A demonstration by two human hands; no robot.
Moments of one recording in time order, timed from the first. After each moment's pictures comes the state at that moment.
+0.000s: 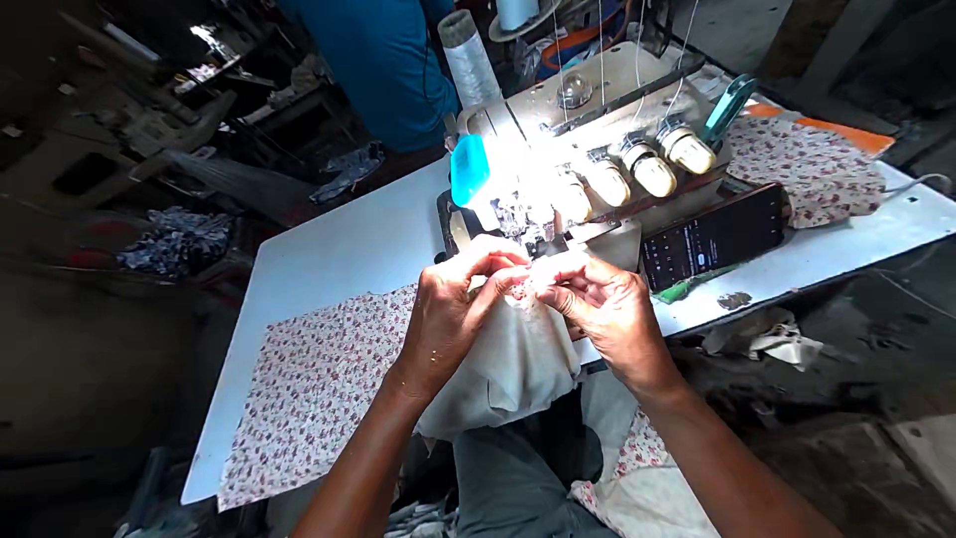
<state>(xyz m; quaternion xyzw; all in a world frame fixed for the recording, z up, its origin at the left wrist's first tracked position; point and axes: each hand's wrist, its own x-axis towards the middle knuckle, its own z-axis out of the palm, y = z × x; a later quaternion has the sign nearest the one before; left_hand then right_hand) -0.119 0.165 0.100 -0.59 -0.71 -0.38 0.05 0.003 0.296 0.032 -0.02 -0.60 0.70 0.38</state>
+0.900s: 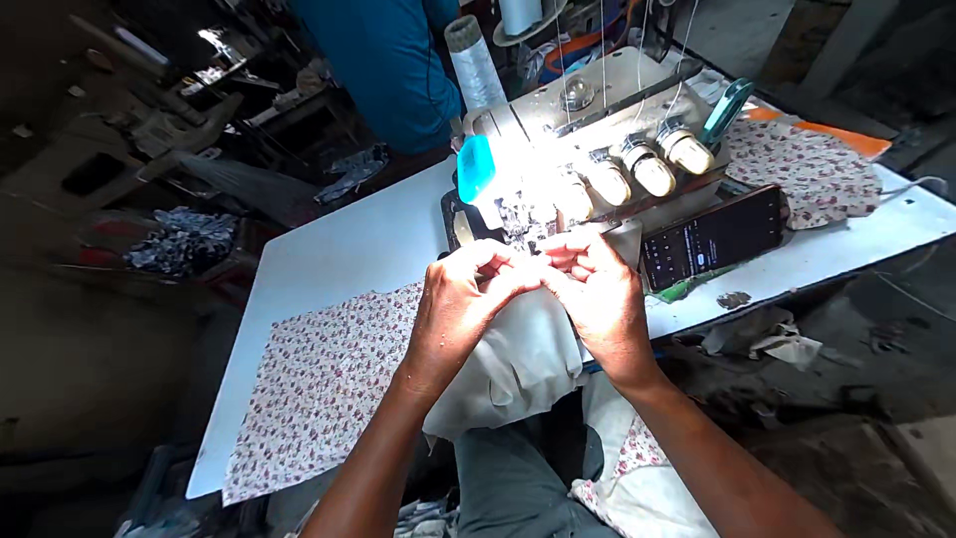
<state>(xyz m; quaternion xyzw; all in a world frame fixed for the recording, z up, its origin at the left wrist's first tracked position) -0.111 0.163 0.101 -0.50 -0.79 -0.35 0.01 -0.005 0.287 0.036 -0.09 -0.66 0.60 0.43</state>
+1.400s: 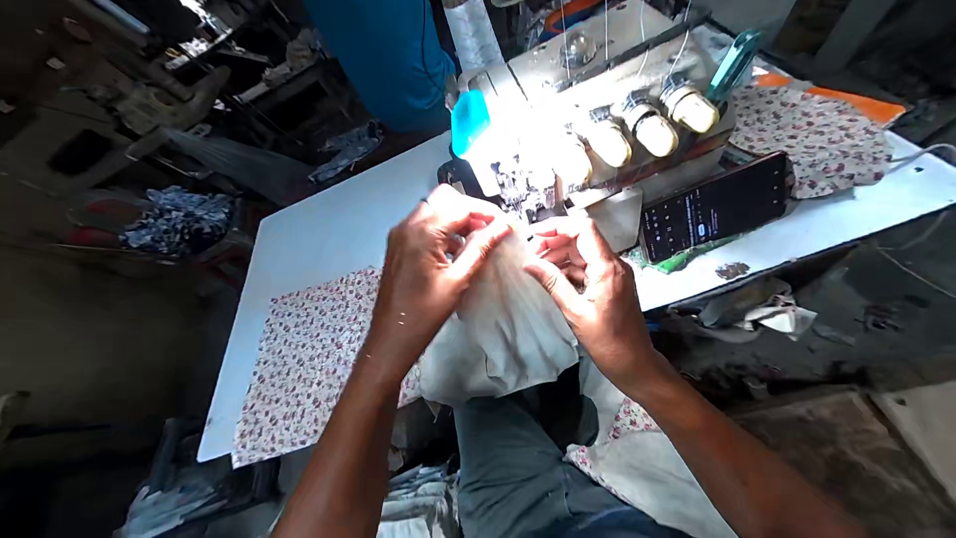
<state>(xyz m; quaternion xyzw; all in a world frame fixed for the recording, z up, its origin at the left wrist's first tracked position) -0.108 0.148 0.123 -0.53 -0.78 -0.33 0.05 0.016 0.273 0.038 -0.08 -0.76 0.51 0.41</state>
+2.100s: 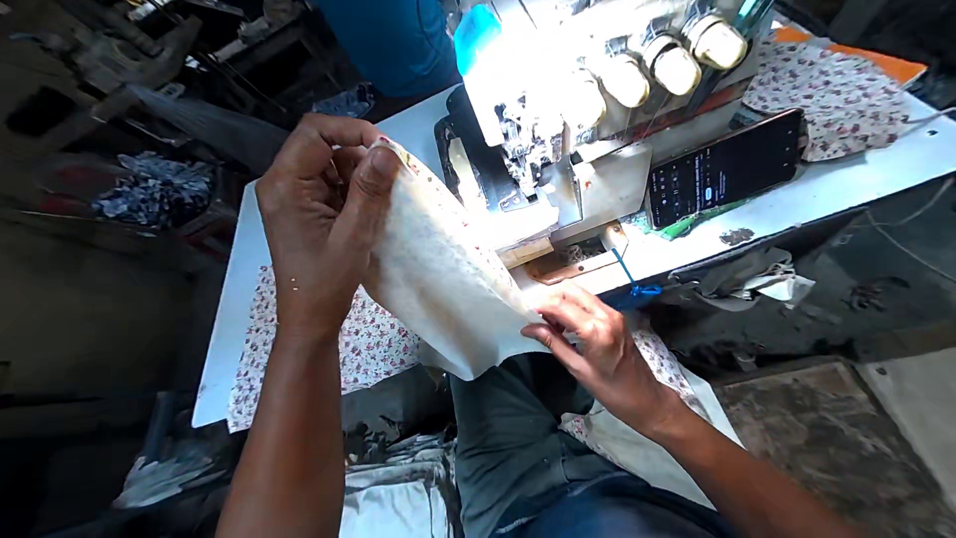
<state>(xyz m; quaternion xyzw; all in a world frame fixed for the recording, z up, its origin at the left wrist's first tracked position) -0.135 0.102 0.138 -0.52 -0.74 -0.40 0.12 0.060 0.237 -0.018 -0.02 -0.82 0.44 0.35</state>
